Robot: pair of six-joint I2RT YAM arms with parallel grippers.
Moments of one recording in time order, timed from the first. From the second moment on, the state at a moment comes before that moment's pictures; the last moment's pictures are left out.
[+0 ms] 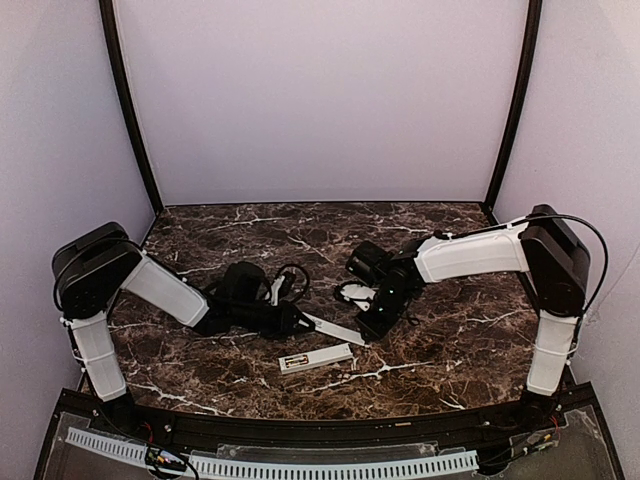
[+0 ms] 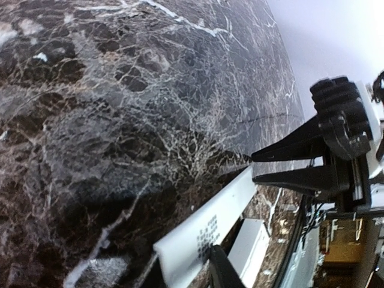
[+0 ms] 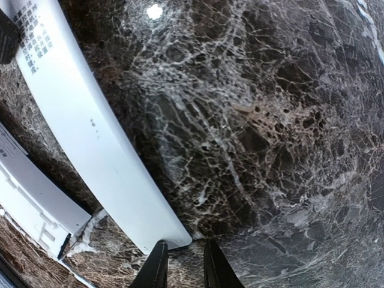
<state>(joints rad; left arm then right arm) -0.77 1.86 0.73 0.48 0.47 -0.79 0.90 1.90 1.24 -0.69 -0.08 0.02</state>
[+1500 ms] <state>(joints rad) -0.84 1.53 1.13 -0.18 0.92 -0.09 0.84 1.43 1.21 -0.64 -0.79 -0.21</state>
